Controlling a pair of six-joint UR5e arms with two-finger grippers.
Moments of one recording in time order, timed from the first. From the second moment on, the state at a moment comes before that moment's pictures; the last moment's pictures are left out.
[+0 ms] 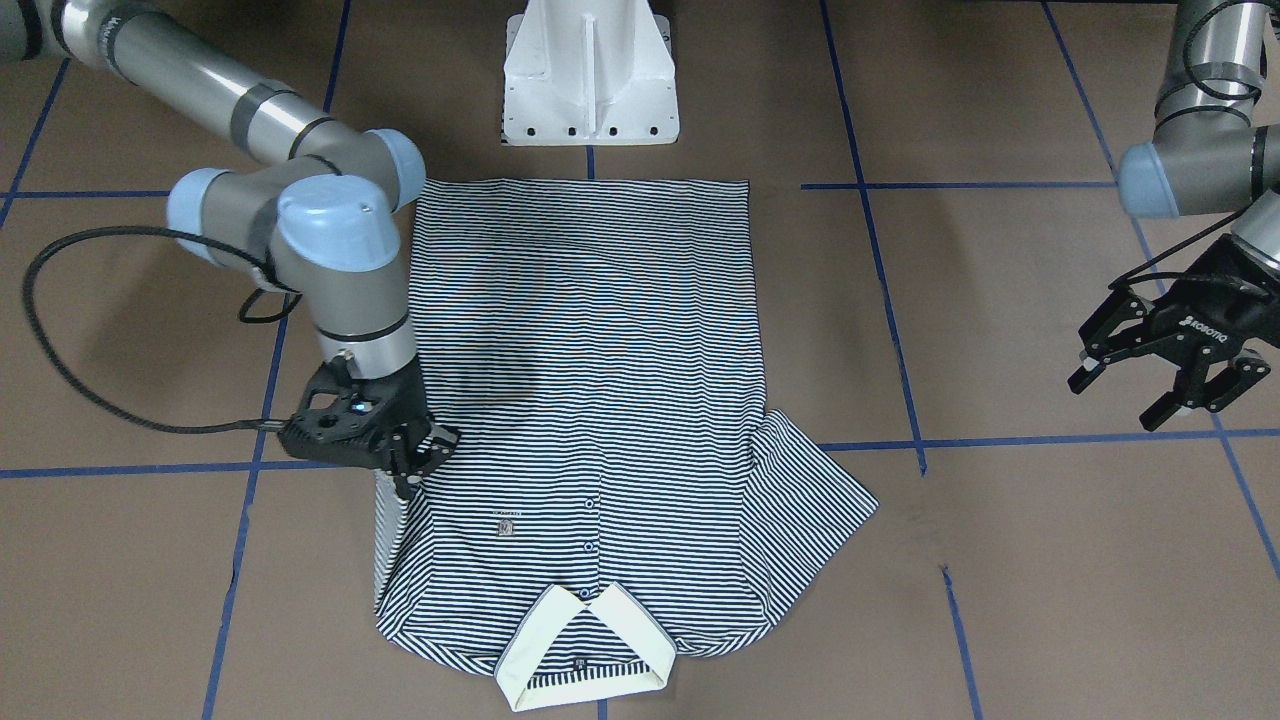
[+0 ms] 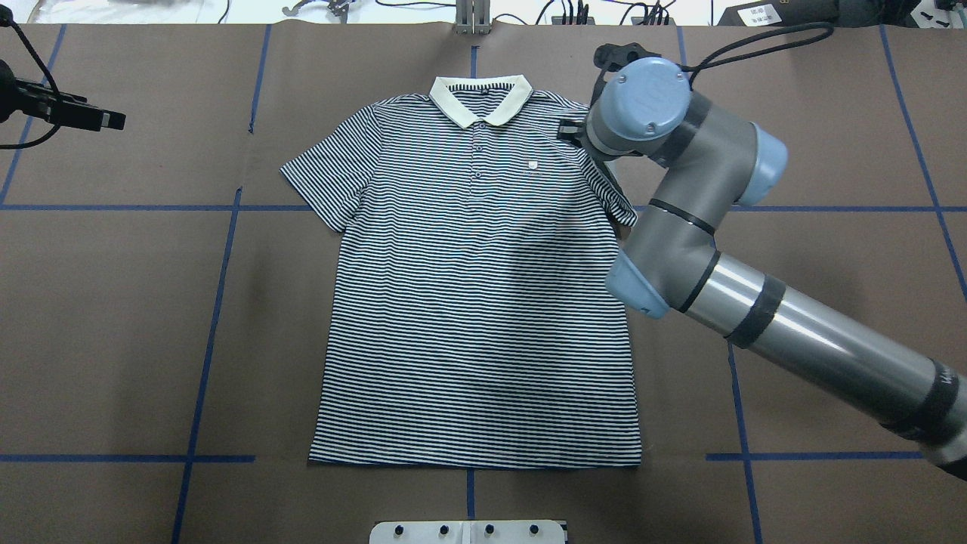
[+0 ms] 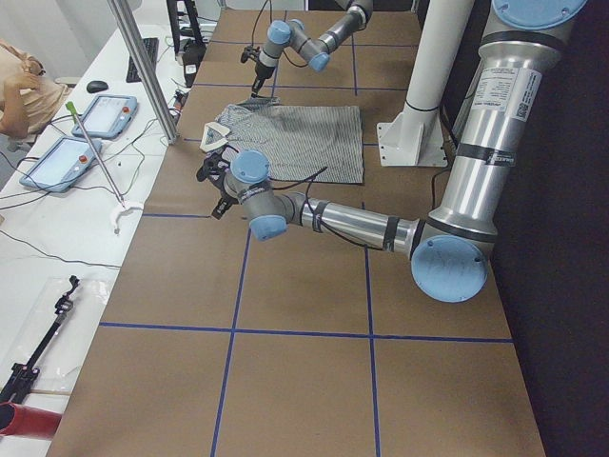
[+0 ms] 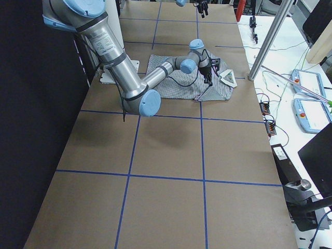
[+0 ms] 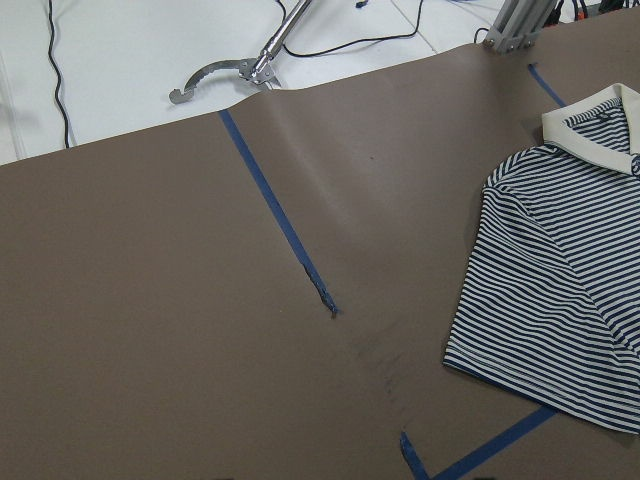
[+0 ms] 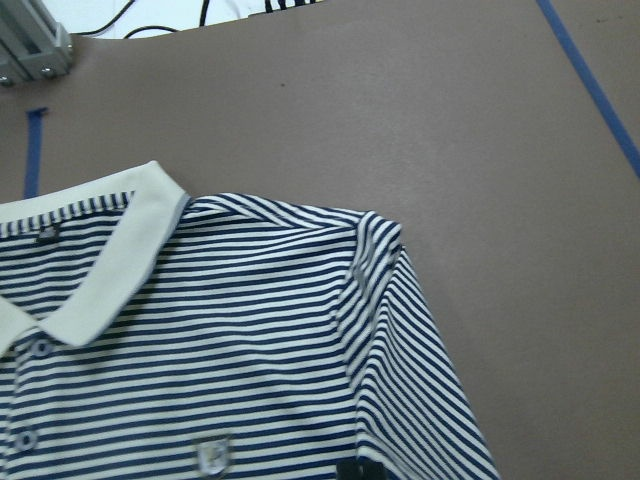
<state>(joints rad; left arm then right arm) -1.19 -1.79 -1.52 -2.53 -2.25 -0.57 0.70 -0.84 1.42 -1.33 1.61 1.33</state>
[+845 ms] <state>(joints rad) -1.19 -1.79 -1.51 -2.53 -2.25 -0.57 0.60 -0.67 1.26 -1.36 1.48 1.35</state>
